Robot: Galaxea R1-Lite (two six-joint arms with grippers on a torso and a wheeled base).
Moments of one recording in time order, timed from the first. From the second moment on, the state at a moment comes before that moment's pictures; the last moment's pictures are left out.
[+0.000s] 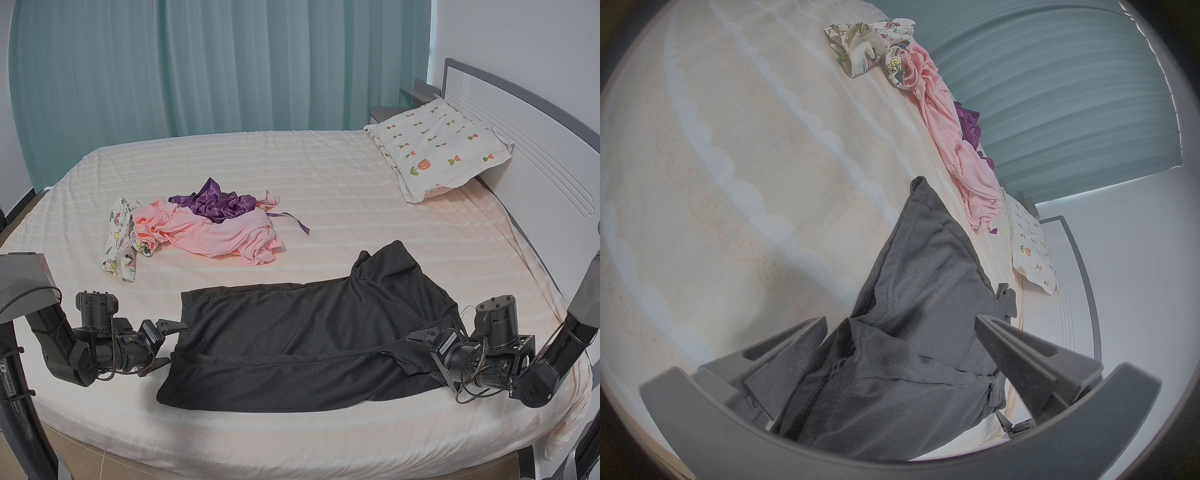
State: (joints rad) left arm 0.05 2.14 -0.52 -0.94 -0.48 -0.86; right arm 0.42 1.96 -0.40 -0.91 0.00 1.19
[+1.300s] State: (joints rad) left arm 0.05 2.14 -0.52 -0.94 -0.48 -0.86; right arm 0.39 2.11 -0.36 -1.09 -0.06 1.18
